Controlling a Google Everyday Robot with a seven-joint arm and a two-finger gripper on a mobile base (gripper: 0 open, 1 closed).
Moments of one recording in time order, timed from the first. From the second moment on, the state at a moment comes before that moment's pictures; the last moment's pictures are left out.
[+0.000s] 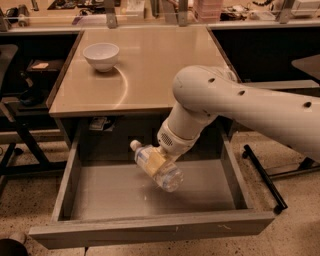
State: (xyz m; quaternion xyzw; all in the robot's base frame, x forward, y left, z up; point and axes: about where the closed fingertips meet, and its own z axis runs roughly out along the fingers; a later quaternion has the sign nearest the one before) arm 0.477 -0.014 0.733 -0.35 0.92 0.16 0.05
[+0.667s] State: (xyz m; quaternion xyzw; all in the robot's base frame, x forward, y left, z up) arm 0.500 -0.008 0.686 -0.33 0.92 0.18 0.05
